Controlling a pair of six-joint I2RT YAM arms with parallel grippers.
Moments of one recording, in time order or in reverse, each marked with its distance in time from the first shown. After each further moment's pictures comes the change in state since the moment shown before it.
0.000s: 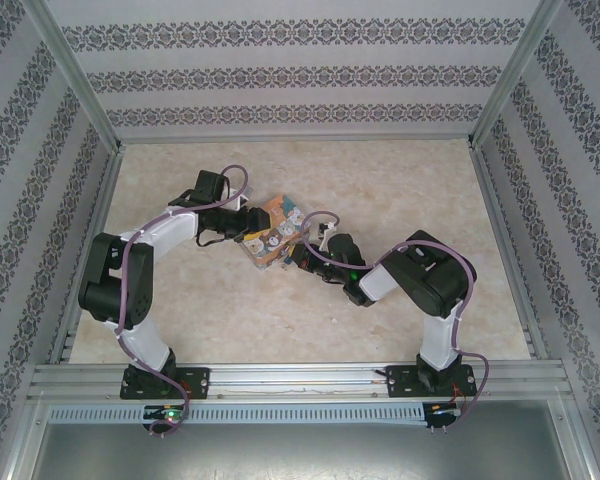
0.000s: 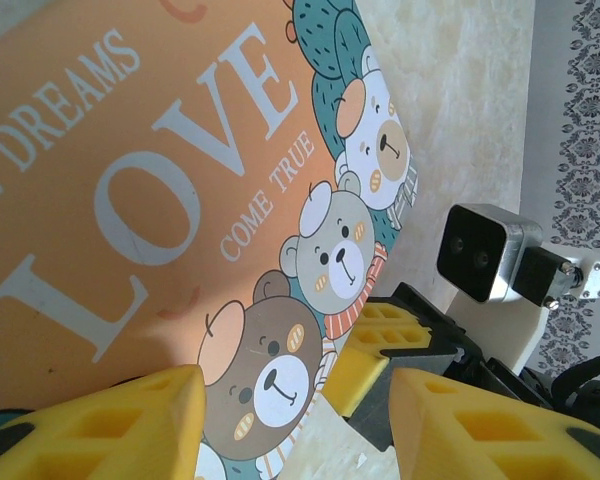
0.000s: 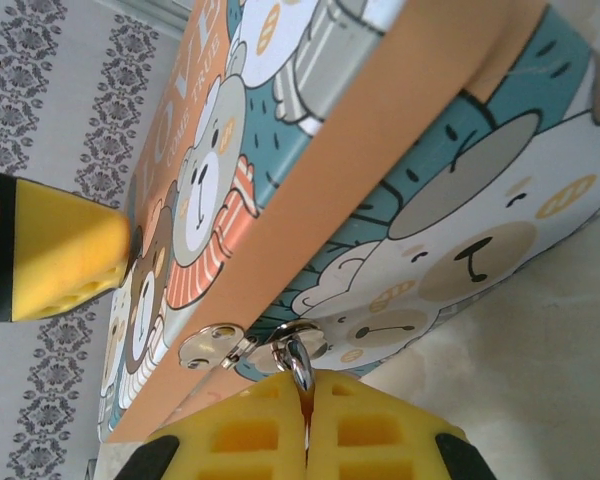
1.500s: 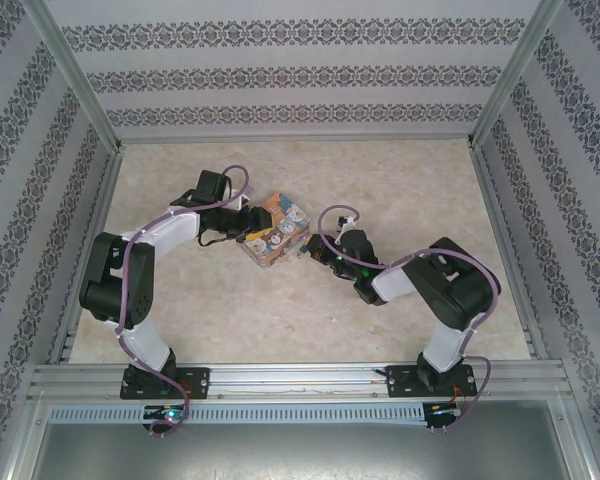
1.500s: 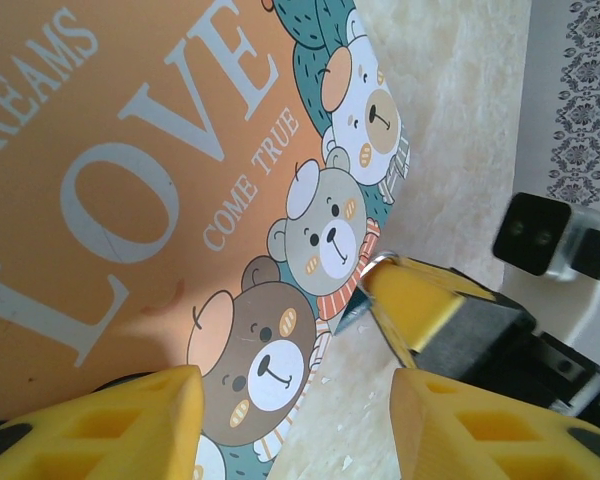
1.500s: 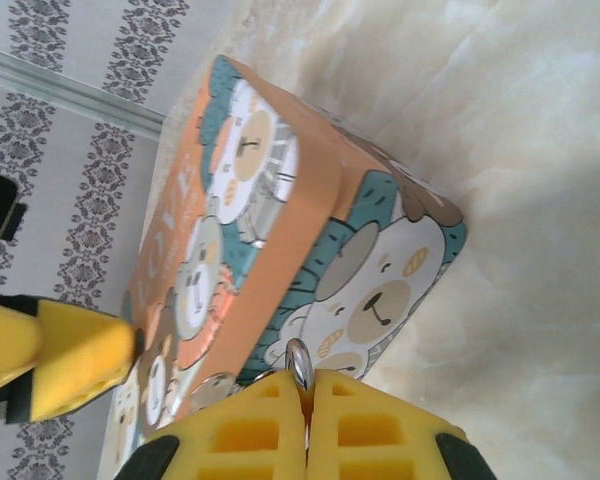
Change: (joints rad) left arm -0.011 0.000 0.007 0.009 -0.003 -0.043; right arm -0.055 -0.168 -0.061 -0.109 0.124 0.003
